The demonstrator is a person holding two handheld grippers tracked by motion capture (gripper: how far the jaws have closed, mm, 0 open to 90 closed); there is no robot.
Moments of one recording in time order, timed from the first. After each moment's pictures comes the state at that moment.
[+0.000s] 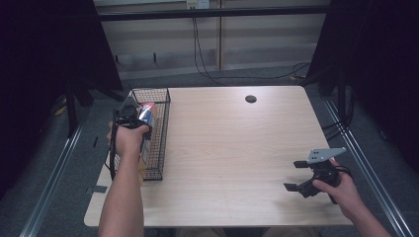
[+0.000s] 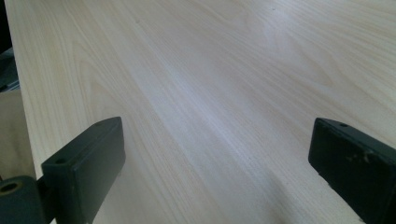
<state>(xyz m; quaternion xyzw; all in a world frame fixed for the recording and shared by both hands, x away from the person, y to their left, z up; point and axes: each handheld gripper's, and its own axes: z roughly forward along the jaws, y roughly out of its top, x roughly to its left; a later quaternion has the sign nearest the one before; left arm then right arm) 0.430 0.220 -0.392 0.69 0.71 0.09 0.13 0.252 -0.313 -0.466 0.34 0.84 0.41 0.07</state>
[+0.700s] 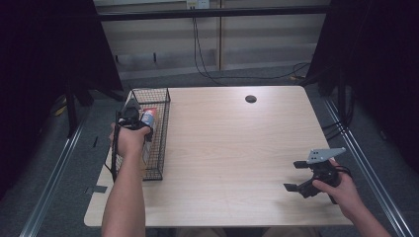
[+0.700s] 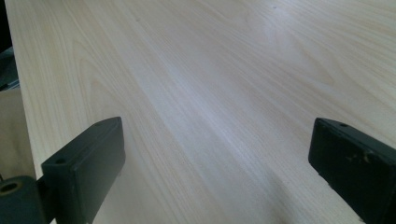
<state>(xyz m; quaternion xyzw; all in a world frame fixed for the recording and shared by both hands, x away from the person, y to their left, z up) 0.433 0.218 -0.402 0.69 0.71 0.08 0.12 0.252 -0.313 -0.466 0.34 0.84 0.40 0.07</state>
